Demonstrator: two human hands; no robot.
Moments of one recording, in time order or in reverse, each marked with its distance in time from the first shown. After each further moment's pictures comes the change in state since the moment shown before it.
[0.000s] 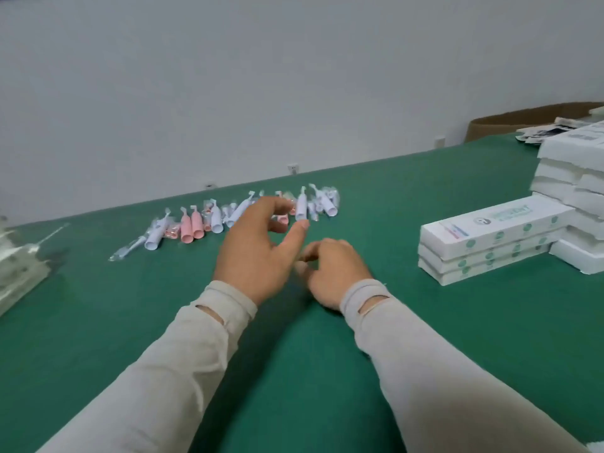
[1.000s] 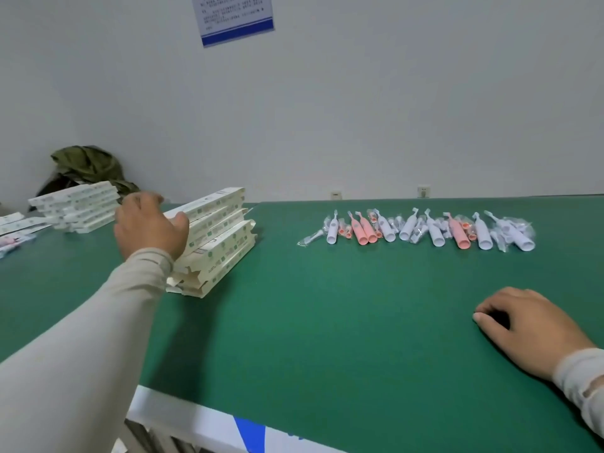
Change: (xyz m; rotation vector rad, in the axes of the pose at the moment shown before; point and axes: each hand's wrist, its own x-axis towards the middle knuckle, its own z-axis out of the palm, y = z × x) left_hand -0.047 -0.207 -0.391 0.944 0.588 -0.558; right_hand -0.029 -0.049 0.032 -0.222 -0.075 -0.131
